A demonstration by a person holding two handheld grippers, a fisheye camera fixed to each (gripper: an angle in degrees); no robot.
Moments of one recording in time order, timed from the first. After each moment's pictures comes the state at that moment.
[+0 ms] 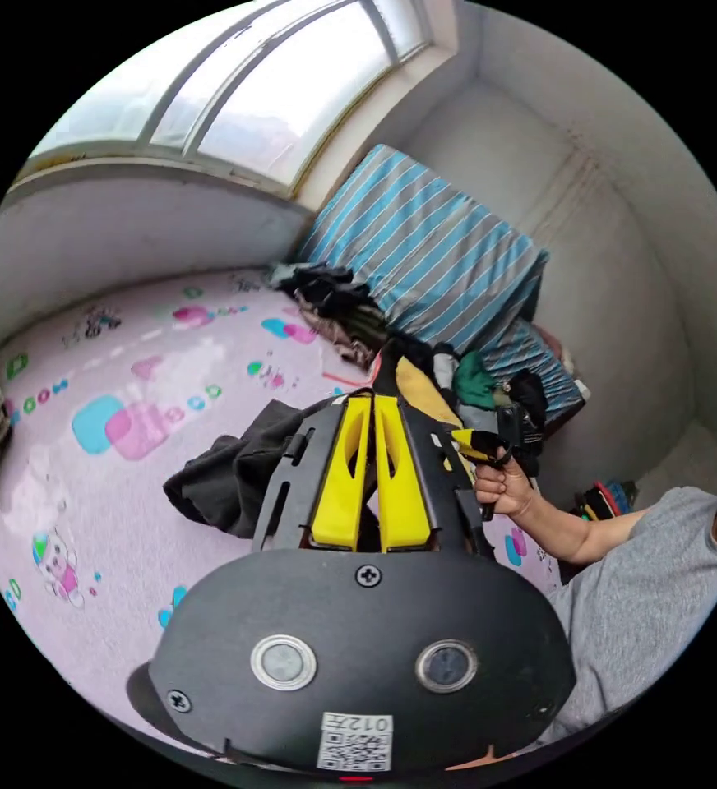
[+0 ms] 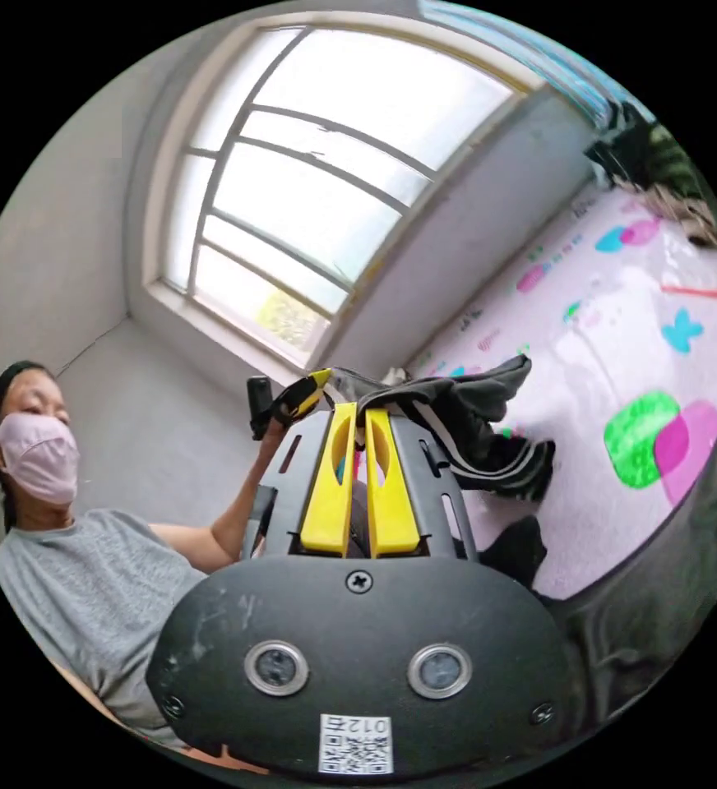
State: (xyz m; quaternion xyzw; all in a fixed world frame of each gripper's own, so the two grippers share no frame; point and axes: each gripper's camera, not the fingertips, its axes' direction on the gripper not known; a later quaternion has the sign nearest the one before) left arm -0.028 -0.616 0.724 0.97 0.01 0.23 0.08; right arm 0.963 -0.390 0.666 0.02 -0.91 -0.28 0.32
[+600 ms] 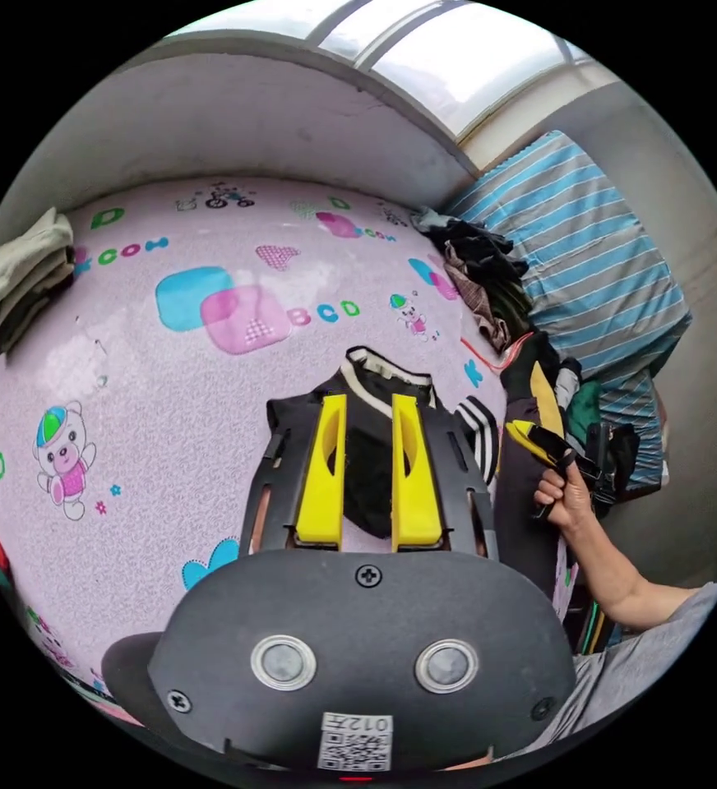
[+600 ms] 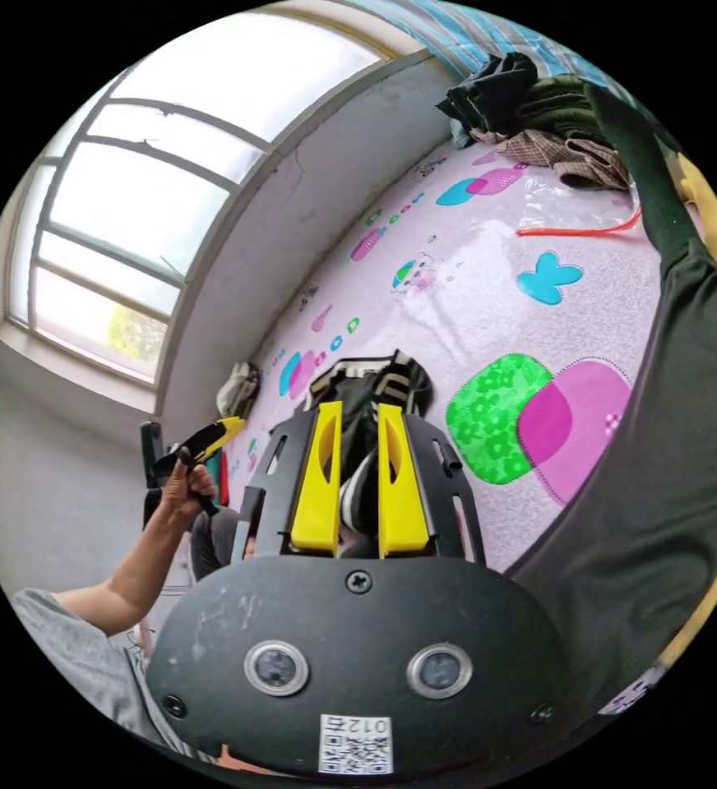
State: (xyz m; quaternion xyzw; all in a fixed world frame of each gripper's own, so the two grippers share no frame) left arm -0.089 -0.577 0.638 0.97 0.16 0.07 0.19; right arm 0.608 -0.383 0.684 -0.02 -0.79 -0.26 0.56
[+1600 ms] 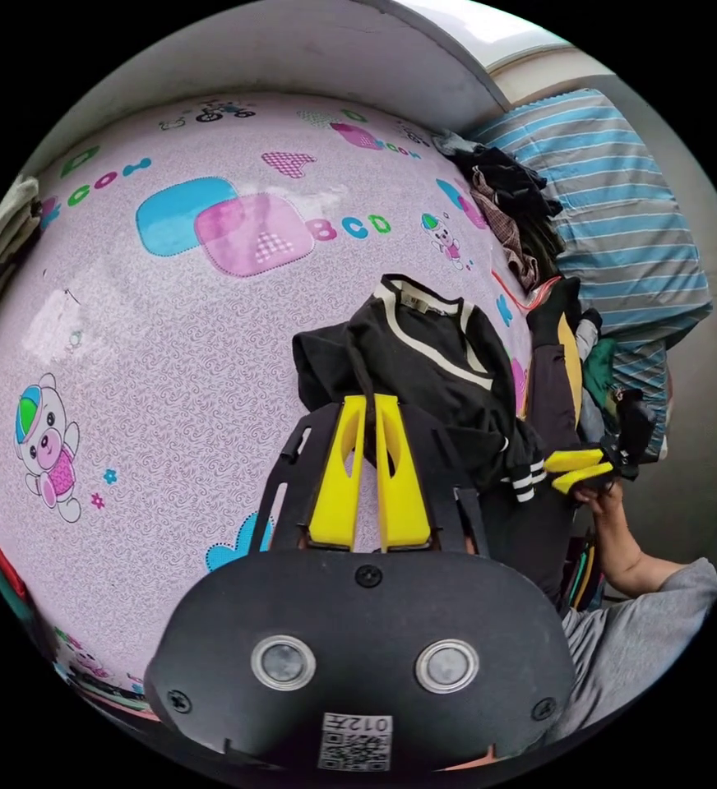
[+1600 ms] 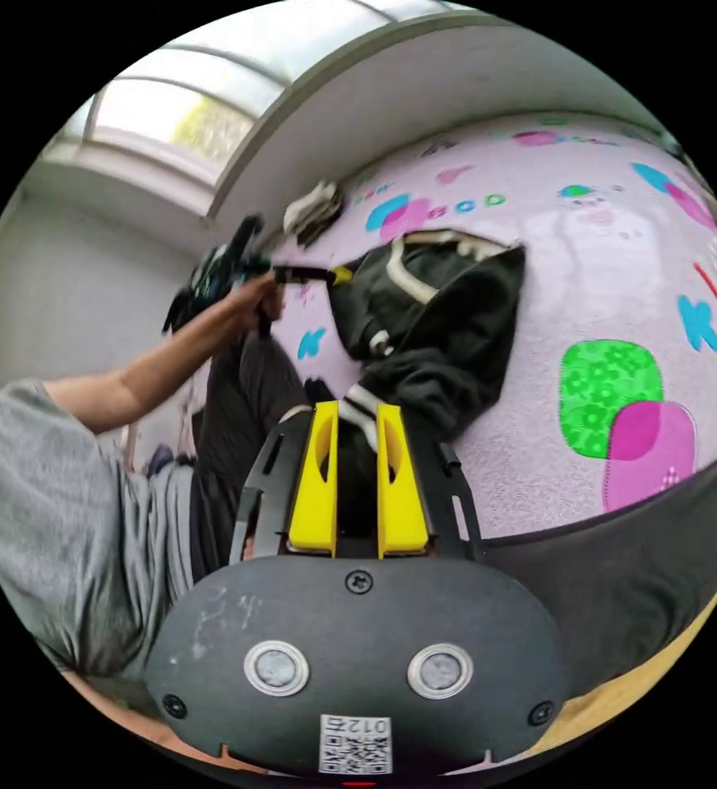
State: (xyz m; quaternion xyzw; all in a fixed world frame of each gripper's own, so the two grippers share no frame) left arm -0.012 -0.488 0.633 0.93 0.15 0.08 0.32; right arm 0.389 -0.194 0.556 0.00 -0.70 -0.57 0.43
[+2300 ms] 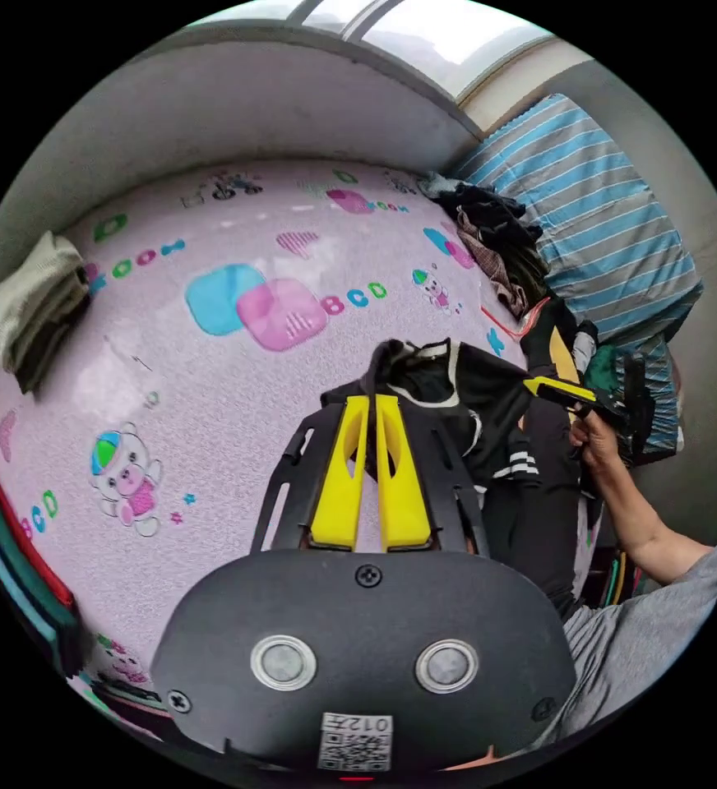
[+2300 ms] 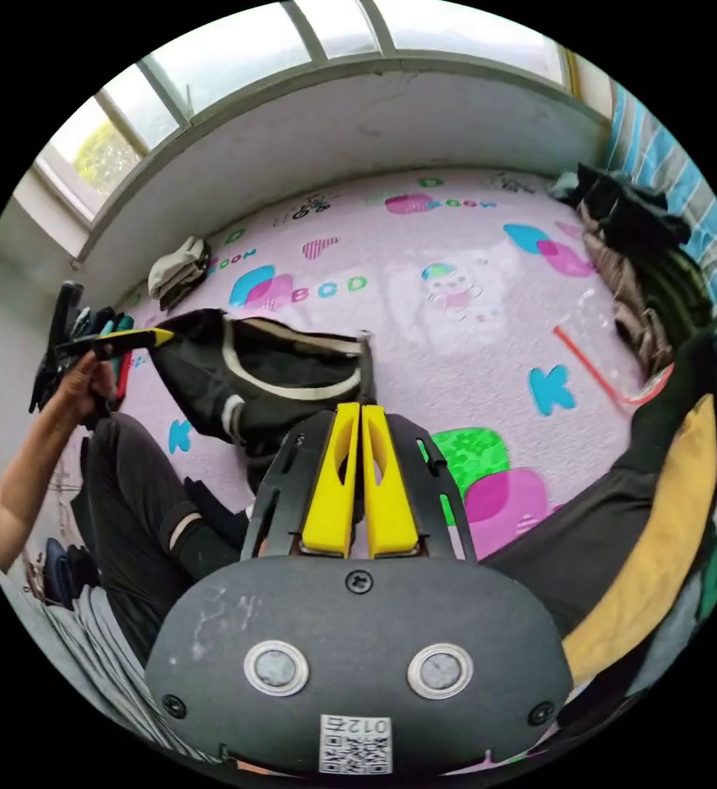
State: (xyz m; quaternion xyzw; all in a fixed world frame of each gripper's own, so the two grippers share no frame) left arm 0.136 -0.422 0.776 0.96 0.10 0.04 0.25; right arm 0.351 -0.119 0.376 0.13 -0.60 -0.47 0.63
